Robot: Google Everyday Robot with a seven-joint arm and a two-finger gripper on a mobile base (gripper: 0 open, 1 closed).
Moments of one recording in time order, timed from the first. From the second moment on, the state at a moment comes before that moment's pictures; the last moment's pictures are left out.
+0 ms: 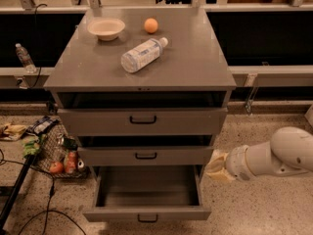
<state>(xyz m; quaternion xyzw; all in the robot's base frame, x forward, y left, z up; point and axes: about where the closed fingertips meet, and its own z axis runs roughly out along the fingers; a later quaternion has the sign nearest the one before) 0.461 -0.177 0.618 -0.53 0.78 0.19 0.28</state>
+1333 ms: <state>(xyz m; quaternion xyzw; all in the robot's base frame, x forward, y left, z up) 0.493 -0.150 0.357 -0.58 0.75 0.15 0.28</state>
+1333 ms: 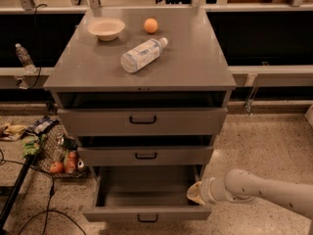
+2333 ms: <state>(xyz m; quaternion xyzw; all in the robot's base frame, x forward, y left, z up) 0.466 -0.139 0.293 -0.53 0.78 0.17 0.30</state>
